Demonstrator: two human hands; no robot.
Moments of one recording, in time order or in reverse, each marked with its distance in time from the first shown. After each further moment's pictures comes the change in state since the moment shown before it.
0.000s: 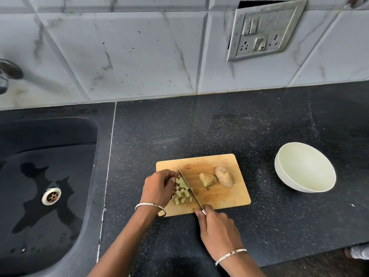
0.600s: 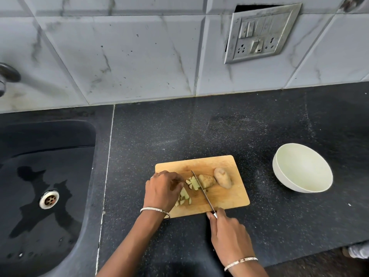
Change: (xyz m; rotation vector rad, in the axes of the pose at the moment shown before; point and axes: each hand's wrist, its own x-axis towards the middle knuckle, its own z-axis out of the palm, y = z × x) left_hand 0.001 0.007 0.007 0.369 0.060 0.166; right_hand -0.009 0.014 -0.006 -0.098 0.065 0.103
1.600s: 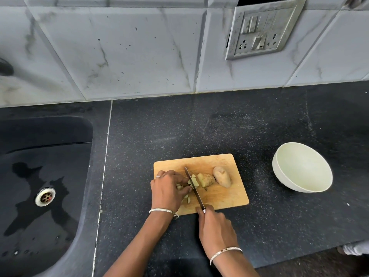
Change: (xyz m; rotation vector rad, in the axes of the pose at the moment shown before) left_hand 0.002 0.008 0.022 -0.061 0.009 -0.058; right_hand 0.010 -0.030 0.003 0.025 -0.082 0.071
